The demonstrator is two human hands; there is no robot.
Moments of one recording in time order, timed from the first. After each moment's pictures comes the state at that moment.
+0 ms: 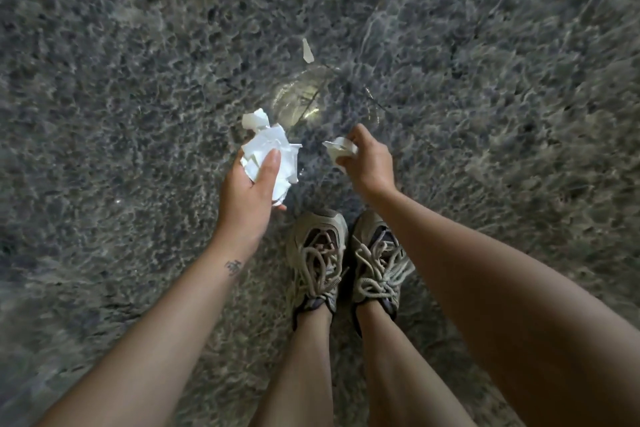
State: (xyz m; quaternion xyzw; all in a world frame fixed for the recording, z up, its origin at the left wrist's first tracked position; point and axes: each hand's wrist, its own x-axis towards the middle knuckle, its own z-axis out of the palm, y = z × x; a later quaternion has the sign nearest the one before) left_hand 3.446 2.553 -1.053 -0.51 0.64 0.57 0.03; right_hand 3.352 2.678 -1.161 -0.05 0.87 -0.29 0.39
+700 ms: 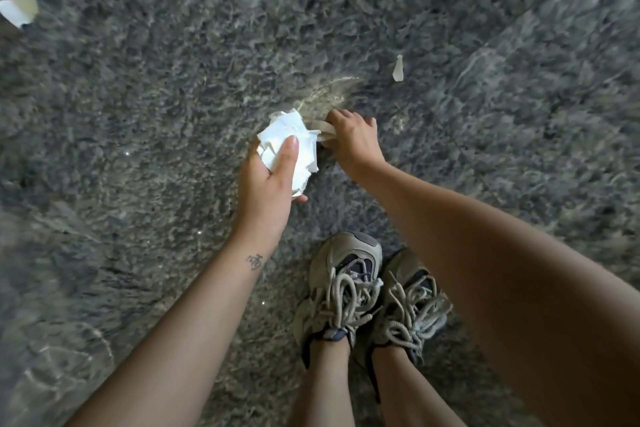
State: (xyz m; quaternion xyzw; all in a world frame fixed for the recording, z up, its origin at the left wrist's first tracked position) left_hand 3.468 2.509 -1.074 -0.60 0.57 0.56 -0.09; right_hand 3.356 2.554 -1.204 -0.41 0.82 -0.15 0.38
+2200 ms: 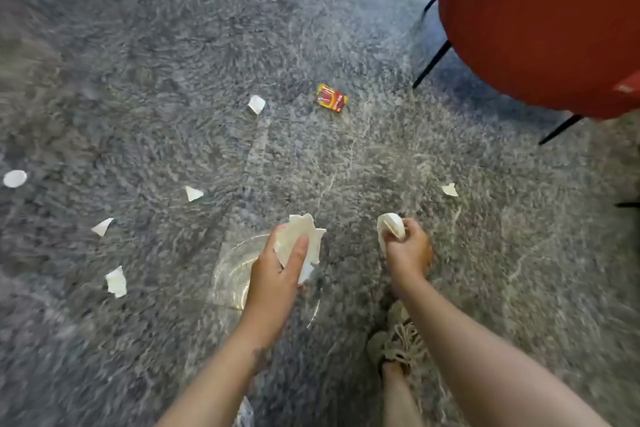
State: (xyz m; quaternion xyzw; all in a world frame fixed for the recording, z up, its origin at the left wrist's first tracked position) left_hand 3.173 2.724 -0.756 -0.23 0.68 0.69 0.10; right_hand 3.111 2.916 -0.808 0.32 0.85 -0.43 0.04
